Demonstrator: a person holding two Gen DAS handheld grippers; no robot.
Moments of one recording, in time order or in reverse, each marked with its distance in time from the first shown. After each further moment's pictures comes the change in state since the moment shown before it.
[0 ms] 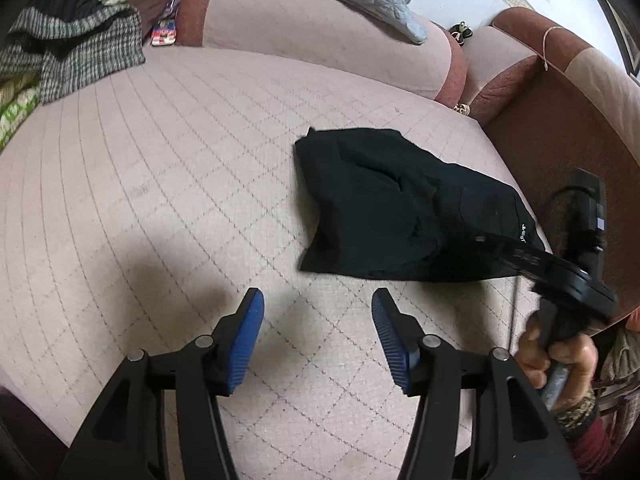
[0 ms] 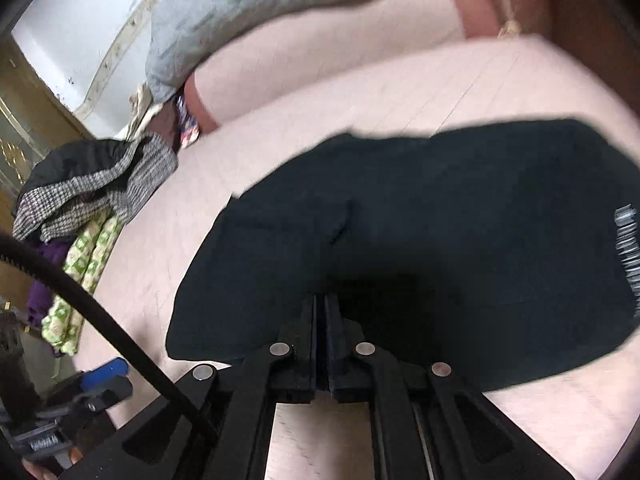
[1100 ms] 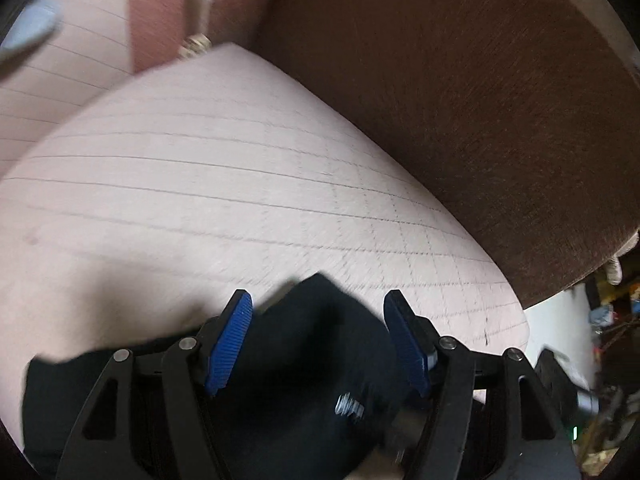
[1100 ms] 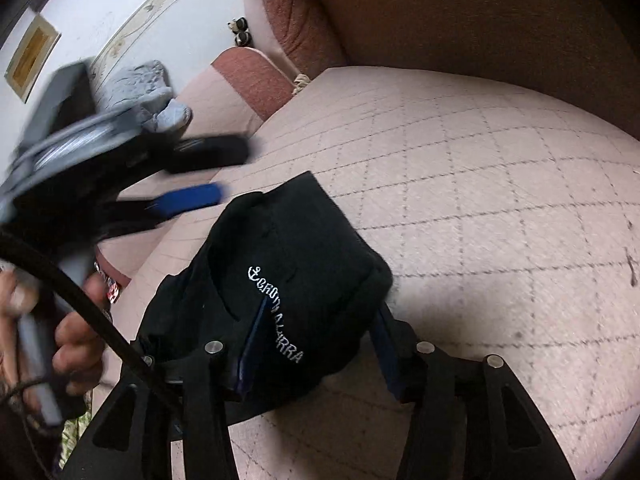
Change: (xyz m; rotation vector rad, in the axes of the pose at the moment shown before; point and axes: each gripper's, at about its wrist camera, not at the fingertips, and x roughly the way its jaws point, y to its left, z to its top) left arm 0.213 -0.339 0.140 0.595 0.356 -0.424; right arm -0.095 -0.171 -0.036 0.454 -0.297 -0.160
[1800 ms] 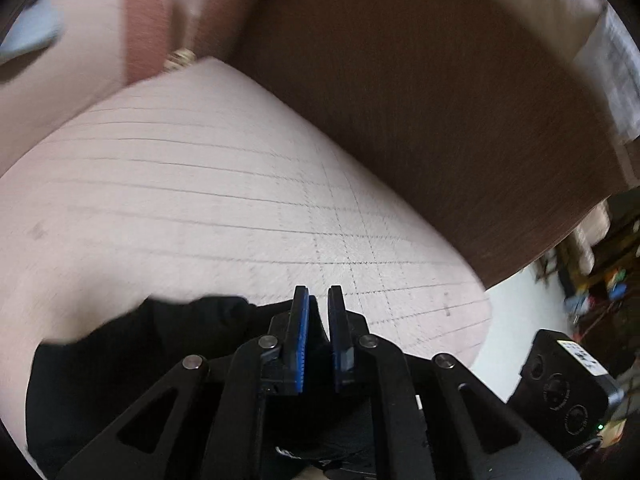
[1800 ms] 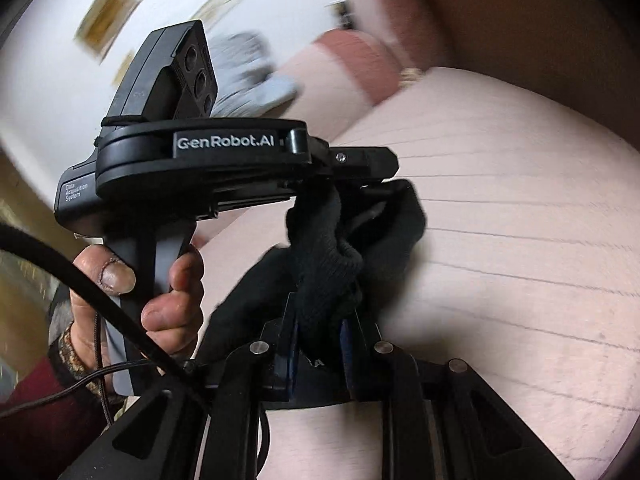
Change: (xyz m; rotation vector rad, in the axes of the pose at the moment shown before) left arm -0.080 0.014 -0.037 0.014 -0.076 -0.099; right arm -0.022 0.081 0.002 -0.189 0.080 0.266
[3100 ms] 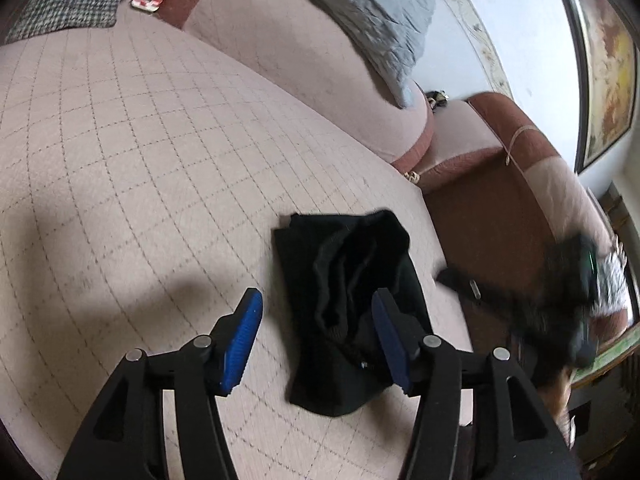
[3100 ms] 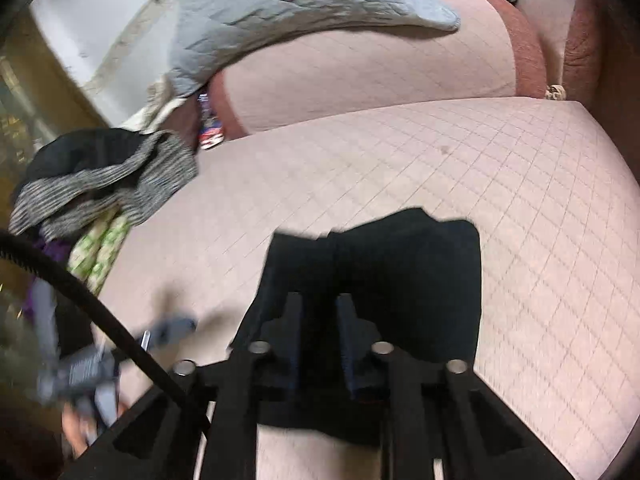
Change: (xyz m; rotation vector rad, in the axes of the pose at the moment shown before) left arm -0.201 0.170 -0.289 -0.667 -0.510 0.127; right arm 0.147 0.171 0.024 -0.340 0.320 -0.101
